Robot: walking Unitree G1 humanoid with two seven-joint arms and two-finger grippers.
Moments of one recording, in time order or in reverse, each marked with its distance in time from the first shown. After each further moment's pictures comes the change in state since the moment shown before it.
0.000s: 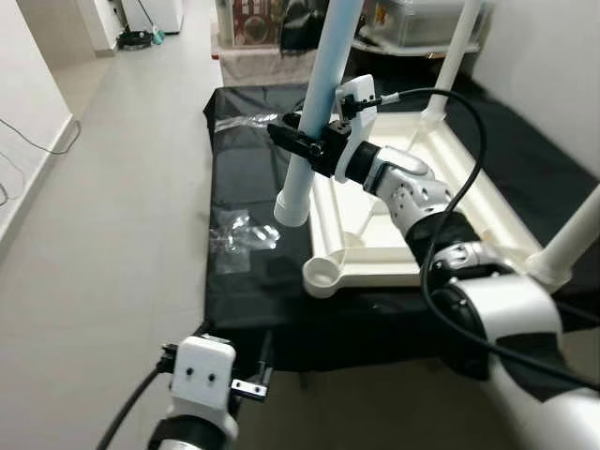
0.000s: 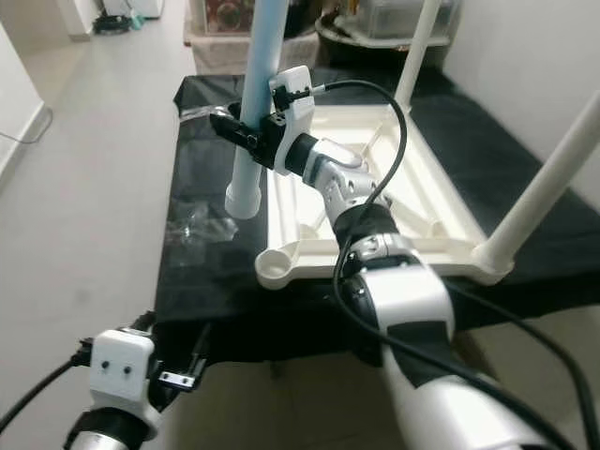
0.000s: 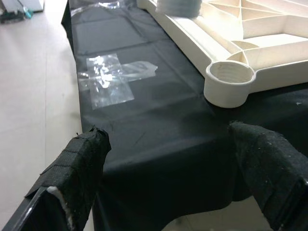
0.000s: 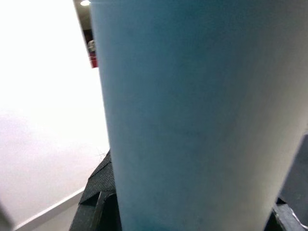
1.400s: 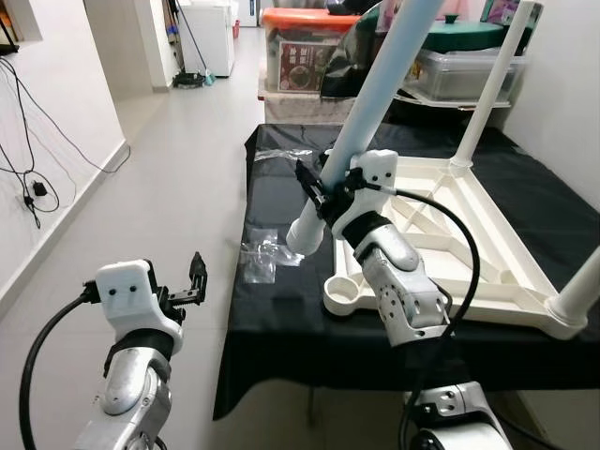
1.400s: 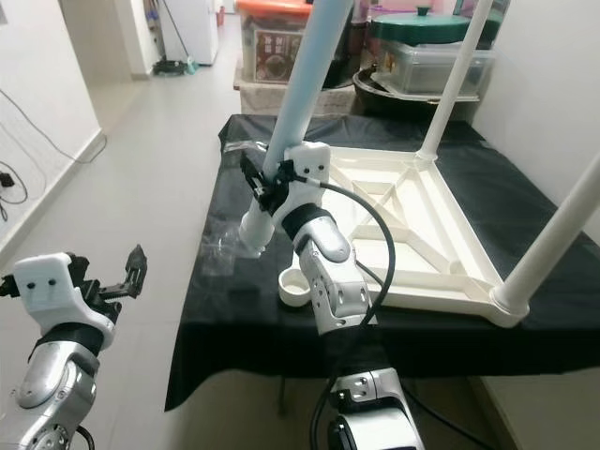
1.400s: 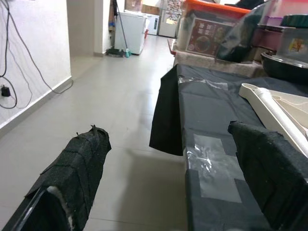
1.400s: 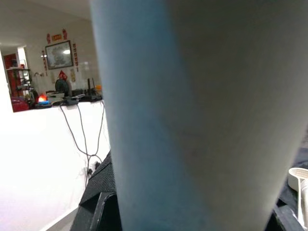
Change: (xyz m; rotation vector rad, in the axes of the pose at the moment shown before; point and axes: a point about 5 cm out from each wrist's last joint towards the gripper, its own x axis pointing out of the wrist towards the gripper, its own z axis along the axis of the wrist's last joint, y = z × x) left arm 0.065 0.067 0.023 -0.213 -0.122 0.264; right arm -0.040 0.041 -0.048 -0.100 -0.182 -0.554
